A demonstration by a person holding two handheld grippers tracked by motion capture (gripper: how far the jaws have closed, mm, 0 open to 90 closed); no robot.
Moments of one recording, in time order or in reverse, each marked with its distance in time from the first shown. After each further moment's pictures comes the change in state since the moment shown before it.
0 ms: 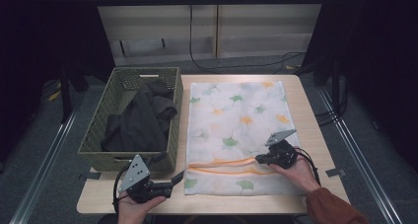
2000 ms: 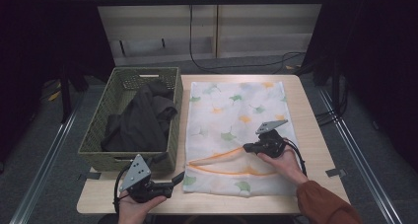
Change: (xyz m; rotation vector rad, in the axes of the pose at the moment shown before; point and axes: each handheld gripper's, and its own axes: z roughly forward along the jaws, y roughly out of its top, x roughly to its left) left arm 0.000 -0.001 0.003 0.007 -0.006 -0.029; right arm -0.008 0.034 0.020 -0.129 0.030 0.036
